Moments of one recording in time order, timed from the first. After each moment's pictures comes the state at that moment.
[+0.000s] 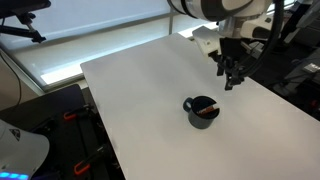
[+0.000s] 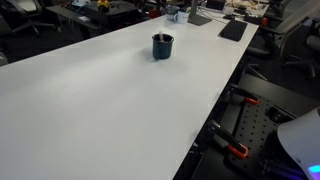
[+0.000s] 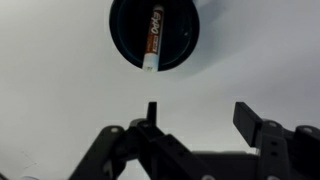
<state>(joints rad) -0.06 0.46 -0.21 -1.87 -0.07 2.47 0.36</state>
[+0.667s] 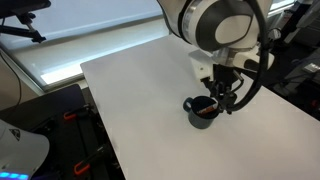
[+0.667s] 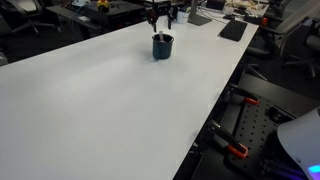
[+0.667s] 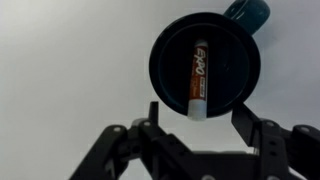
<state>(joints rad) -0.06 0.51 -0.26 -1.94 -0.07 2.48 0.36</state>
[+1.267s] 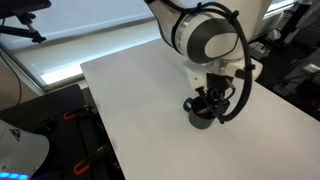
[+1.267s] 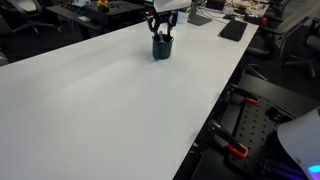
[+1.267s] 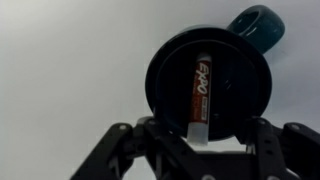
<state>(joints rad) -0.06 0.53 -0.26 -1.99 -0.08 2.57 0.33</state>
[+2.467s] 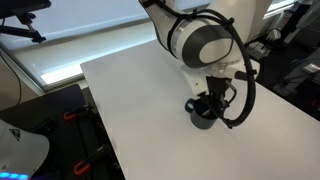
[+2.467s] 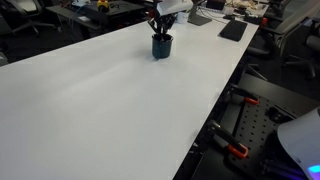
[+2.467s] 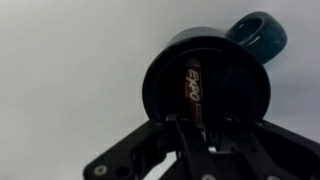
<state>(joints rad) -0.06 0.53 -0.26 -2.02 -0.08 2.66 0.23</state>
